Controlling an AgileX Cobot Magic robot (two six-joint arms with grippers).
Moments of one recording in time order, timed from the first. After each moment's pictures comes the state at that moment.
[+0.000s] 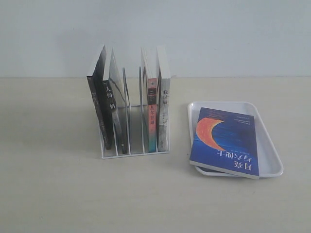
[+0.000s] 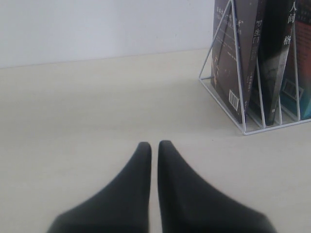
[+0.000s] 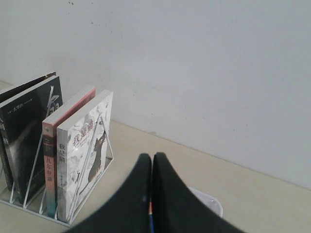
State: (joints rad) left arm -0.10 0.00 0.00 -0.04 0.33 0.08; right arm 0.40 0.63 -0.54 0.01 0.13 -0.13
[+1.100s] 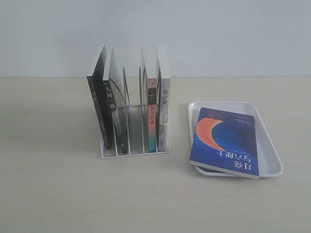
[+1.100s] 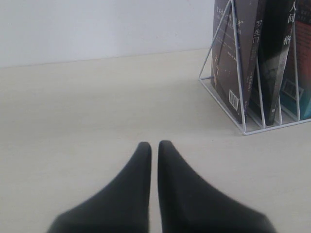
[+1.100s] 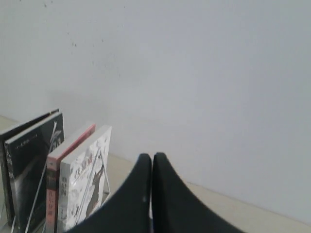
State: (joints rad) left arm -0.10 0.00 0.00 -0.04 0.33 0.08; right arm 0.40 0.49 -0.54 0.01 0.13 -0.13
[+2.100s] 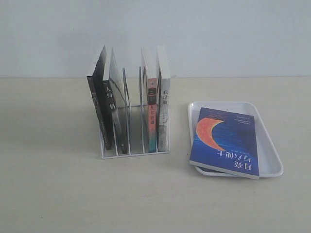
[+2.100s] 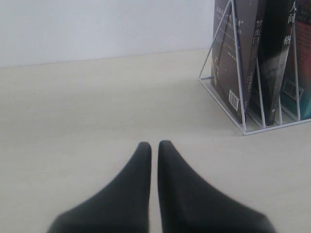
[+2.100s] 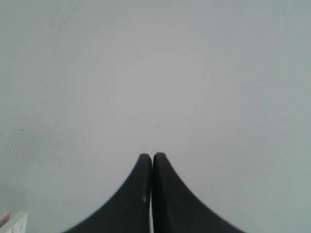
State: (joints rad) left arm -0.10 0.00 0.00 -0.04 0.33 0.08; right arm 0.13 0.13 -0.54 0.01 0.13 -0.13
